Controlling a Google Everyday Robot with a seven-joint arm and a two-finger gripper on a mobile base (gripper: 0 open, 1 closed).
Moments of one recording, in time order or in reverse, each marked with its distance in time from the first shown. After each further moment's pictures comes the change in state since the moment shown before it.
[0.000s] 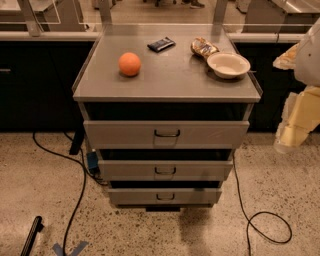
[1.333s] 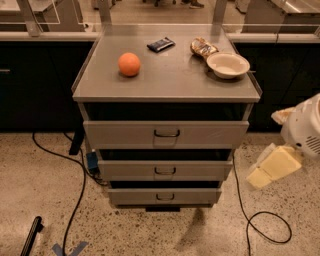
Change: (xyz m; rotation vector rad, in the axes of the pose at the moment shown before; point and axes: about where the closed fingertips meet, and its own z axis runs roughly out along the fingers) arm 0.019 0.045 0.084 -0.009 -0.214 0.344
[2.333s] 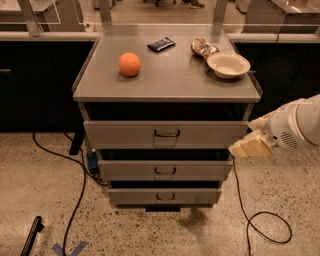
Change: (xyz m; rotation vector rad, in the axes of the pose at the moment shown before) arm -0.012 -0.044 0.048 0.095 -0.123 0.103
